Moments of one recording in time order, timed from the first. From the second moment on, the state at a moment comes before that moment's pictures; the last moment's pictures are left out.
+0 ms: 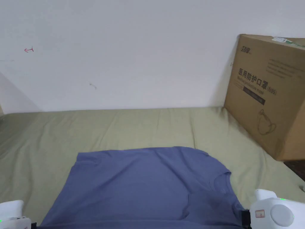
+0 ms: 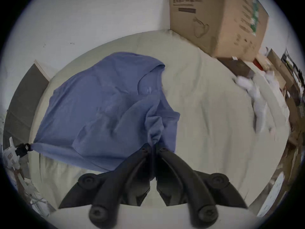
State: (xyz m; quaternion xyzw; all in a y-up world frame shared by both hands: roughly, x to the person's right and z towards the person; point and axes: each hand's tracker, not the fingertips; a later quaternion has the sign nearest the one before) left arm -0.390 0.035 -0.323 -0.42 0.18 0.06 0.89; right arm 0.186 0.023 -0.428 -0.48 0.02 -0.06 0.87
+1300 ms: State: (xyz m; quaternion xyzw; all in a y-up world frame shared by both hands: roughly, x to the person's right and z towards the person) left arm -0.352 0.032 -0.048 -0.43 0.12 0.11 0.89; right arm 0.177 0.022 -0.203 -0.47 0.06 -0.06 0.88
